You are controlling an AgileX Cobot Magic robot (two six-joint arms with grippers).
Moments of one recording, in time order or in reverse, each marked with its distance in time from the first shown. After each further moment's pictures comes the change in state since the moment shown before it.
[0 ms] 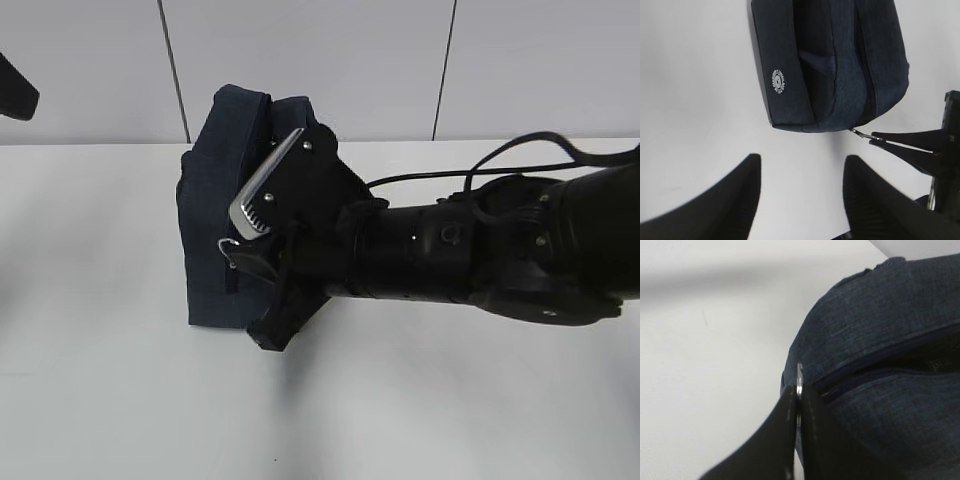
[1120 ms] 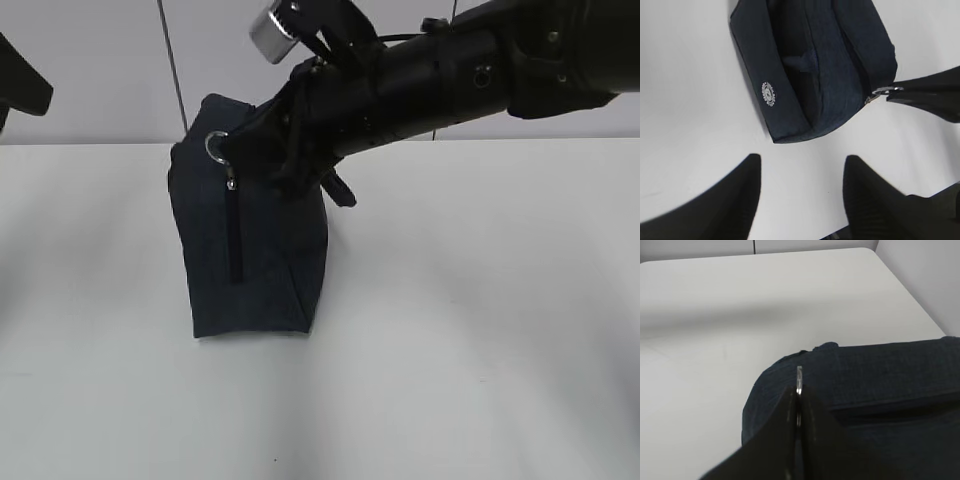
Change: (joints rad) left arm 0.000 0.010 0.000 -0.056 0.001 0.007; right arm -0.215 0.057 -0.417 -1.073 -0.269 1.005
